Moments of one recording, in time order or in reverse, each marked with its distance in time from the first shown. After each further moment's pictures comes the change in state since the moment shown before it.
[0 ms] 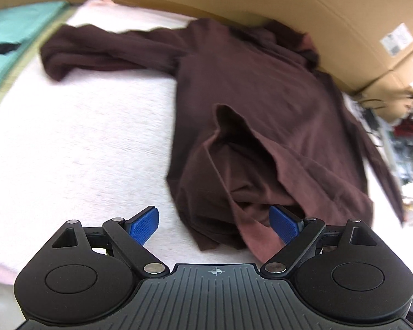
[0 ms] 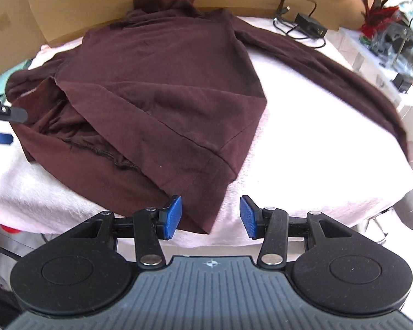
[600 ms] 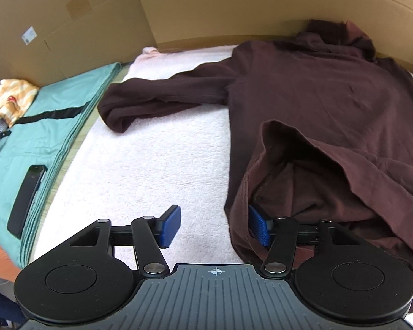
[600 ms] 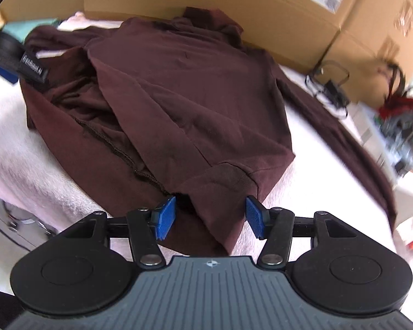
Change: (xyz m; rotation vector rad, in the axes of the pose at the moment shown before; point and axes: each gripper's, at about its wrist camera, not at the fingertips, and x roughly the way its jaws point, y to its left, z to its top) left arm 0.020 -0.037 -0.010 0.155 -0.144 0.461; right arm 0.010 0.068 -0.008 -0.375 -0.153 -0.175
